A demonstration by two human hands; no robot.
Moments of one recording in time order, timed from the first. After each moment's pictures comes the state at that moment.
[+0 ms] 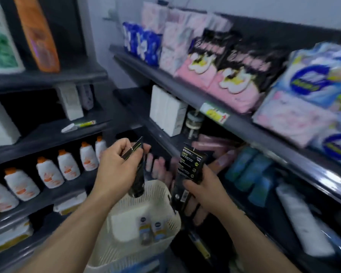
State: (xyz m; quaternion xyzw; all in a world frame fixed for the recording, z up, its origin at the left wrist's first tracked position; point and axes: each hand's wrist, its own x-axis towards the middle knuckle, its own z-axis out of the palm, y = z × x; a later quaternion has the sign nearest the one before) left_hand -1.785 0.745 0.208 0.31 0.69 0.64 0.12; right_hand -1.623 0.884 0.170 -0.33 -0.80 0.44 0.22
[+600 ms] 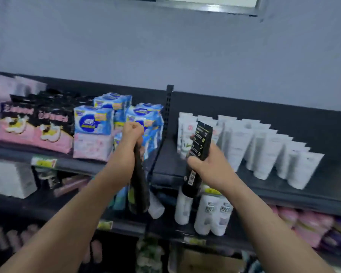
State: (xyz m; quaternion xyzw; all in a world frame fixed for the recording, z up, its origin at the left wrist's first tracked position) left_hand -1.452 0.808 0.419 0.52 0.37 0.62 0.46; right_hand -1.258 0.806 0.398 -0.51 -0.69 0.22 0.46
